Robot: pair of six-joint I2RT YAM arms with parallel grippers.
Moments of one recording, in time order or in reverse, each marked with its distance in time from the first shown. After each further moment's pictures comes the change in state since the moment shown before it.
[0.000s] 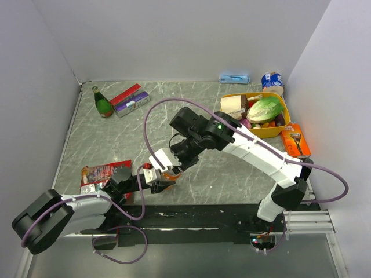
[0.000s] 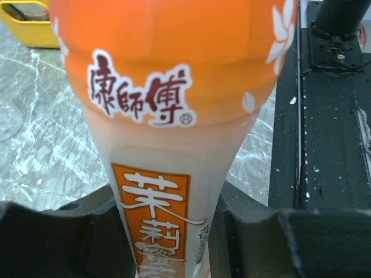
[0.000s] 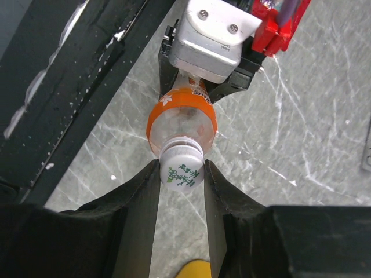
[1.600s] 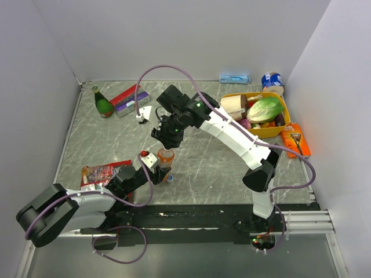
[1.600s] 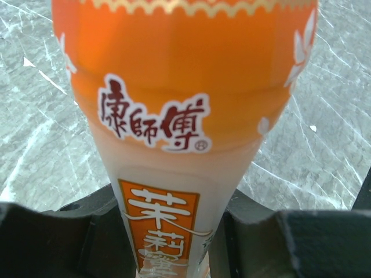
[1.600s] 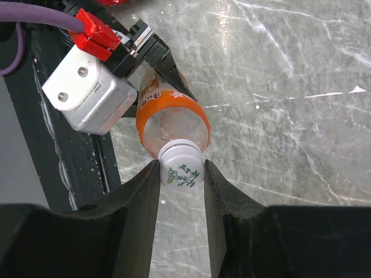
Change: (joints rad) left arm -0.027 0.071 0.030 -0.010 -0.459 -0.180; right arm -0.115 0.319 0.353 0.001 0.141 0.654
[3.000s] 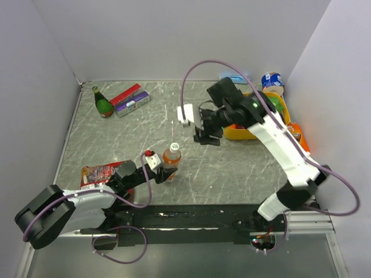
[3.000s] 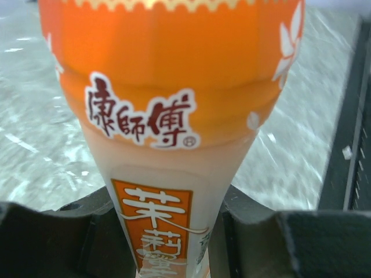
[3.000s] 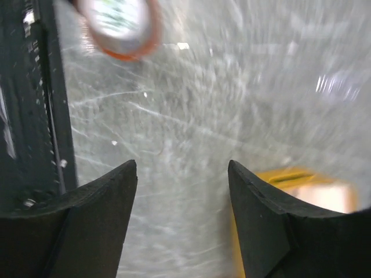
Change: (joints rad) left arm -0.003 -0.016 0.074 -0.013 0.167 0.058; right arm -0.241 -0.341 -0.253 -0.047 -0.065 -0.361
